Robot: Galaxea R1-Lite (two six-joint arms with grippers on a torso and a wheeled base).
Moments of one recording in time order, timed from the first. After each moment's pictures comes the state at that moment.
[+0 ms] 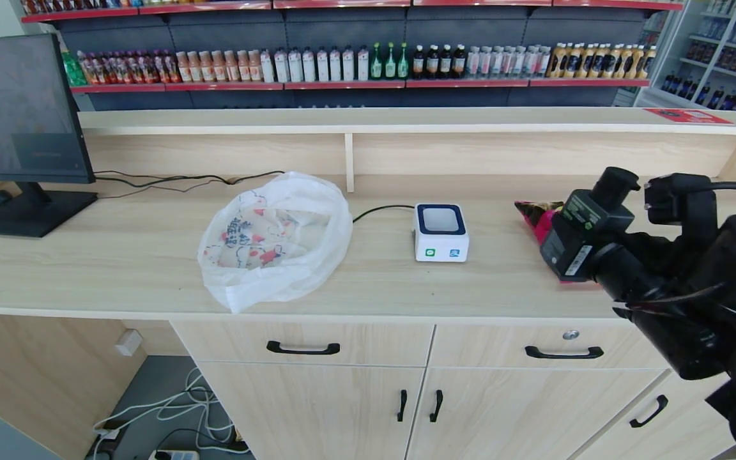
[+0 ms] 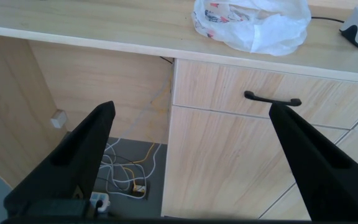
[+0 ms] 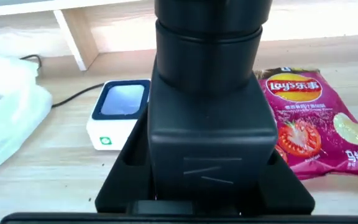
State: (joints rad) left arm 0.00 0.00 0.00 -0.01 0.05 -0.02; right arm 0.42 1.66 -0.48 -1.33 -0.37 0.02
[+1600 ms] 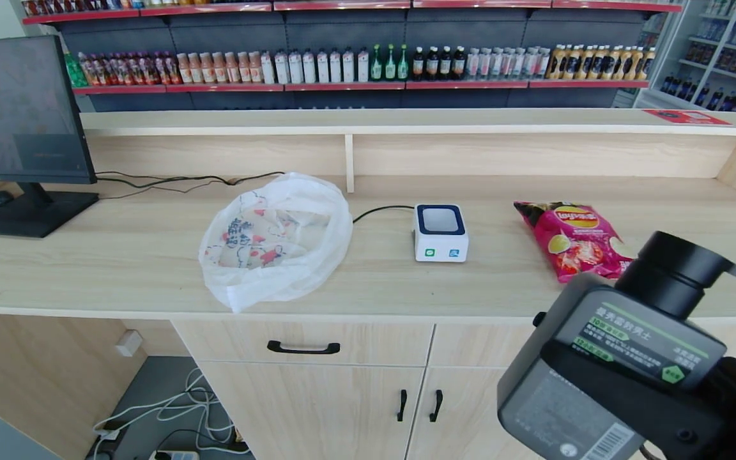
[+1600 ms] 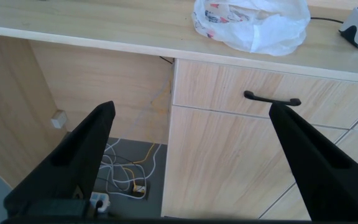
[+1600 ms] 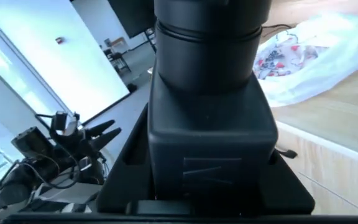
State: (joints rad) left arm 0.00 0.00 0.00 -0.01 0.05 -0.02; right arm 0.89 1.29 -0.21 -1.33 0.15 0.40
